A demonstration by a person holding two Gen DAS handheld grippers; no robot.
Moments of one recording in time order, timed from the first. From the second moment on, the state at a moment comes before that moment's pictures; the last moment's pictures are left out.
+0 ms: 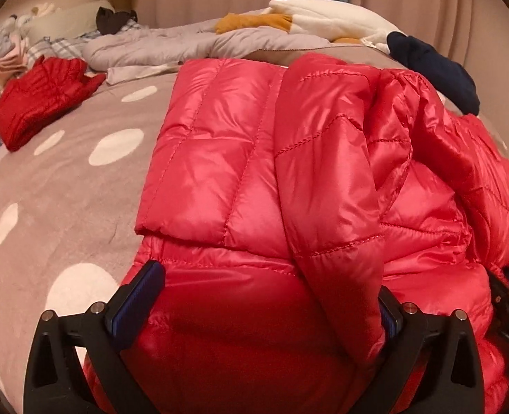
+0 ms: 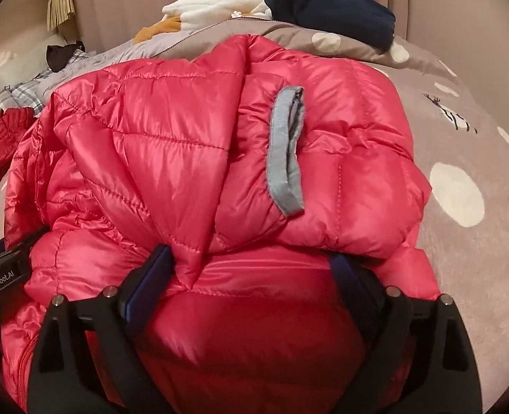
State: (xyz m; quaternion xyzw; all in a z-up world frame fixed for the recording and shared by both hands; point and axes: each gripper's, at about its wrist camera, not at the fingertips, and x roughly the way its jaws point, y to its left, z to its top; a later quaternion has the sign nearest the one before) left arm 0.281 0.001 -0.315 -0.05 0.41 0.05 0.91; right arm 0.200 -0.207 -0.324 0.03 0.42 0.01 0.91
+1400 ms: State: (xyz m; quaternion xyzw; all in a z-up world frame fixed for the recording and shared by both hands) left arm 0.065 0.109 -0.311 -0.33 0.38 0.06 0.86; right arm -0.024 -0.322 -0.335 0.36 0.37 -0.05 0.85
